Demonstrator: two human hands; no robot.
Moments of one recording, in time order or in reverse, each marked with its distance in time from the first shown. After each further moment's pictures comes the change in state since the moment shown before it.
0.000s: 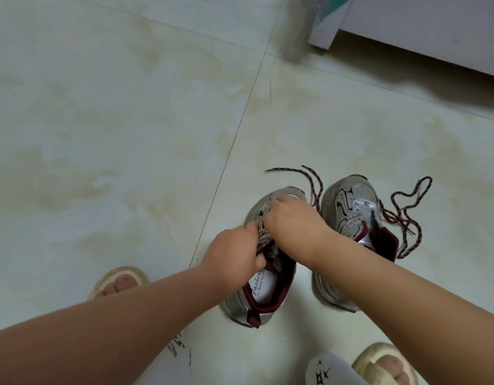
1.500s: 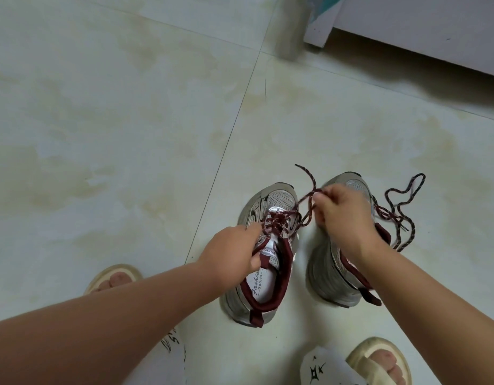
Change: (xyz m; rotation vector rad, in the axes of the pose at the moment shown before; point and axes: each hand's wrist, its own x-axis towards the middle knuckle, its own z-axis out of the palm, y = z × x) left_hand -0.003 0.001 -0.003 -0.019 -0.066 0.154; right_hand -0.042 0.039 0.018 1.338 0.510 0.795
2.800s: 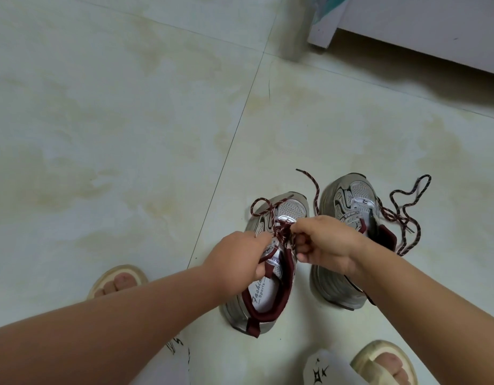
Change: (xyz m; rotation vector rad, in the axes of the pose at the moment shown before) left_hand -0.001 -0.002 0.008 0.038 -0.024 0.080; right_hand -0.009 -0.001 0.017 0.291 -0.543 0.532
